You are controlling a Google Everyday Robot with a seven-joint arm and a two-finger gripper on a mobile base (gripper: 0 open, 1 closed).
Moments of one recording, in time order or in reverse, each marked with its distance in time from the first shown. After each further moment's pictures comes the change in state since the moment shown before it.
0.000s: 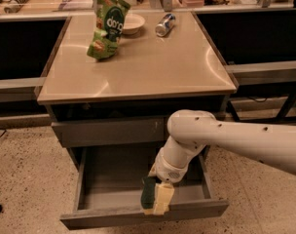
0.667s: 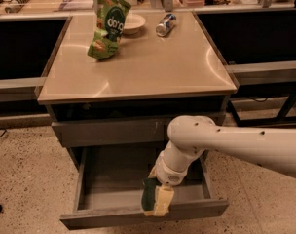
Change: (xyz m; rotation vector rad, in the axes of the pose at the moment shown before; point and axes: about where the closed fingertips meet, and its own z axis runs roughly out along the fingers) arm 0.010 -0.006 0.014 0.022 0.001 -0.011
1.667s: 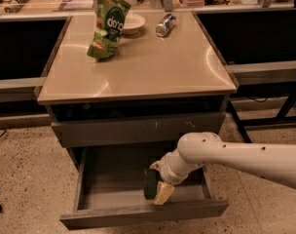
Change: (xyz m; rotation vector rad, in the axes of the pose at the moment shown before) arm 0.028 -0.071 0.039 0.252 -0.092 -0.102
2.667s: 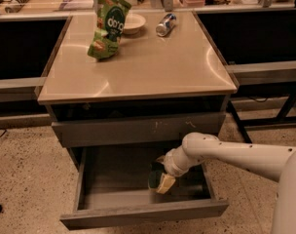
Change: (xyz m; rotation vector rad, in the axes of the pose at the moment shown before) arm 0.055 -0.060 0.055 0.049 -0.046 0.066
